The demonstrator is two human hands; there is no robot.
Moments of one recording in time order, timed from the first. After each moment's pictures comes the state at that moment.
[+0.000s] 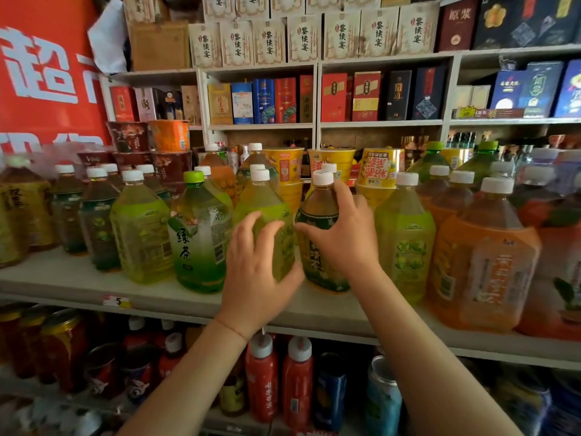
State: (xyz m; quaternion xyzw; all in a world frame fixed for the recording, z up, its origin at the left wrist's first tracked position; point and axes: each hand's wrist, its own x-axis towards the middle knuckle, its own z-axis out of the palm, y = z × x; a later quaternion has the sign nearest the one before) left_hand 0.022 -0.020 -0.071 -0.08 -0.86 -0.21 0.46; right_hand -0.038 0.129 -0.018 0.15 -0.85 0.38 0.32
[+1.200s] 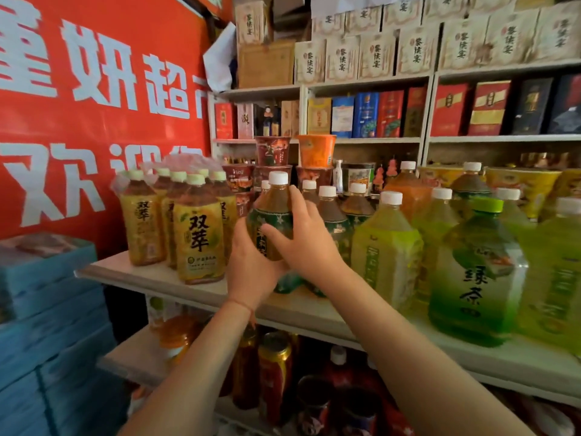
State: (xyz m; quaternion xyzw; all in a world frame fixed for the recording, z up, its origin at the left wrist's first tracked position) left_hand 0.054 -0.430 -0.050 0.10 -0.79 -0.43 0.43; right_hand 0.021 -0.323 0.005 0.36 -0.82 0.41 0.20
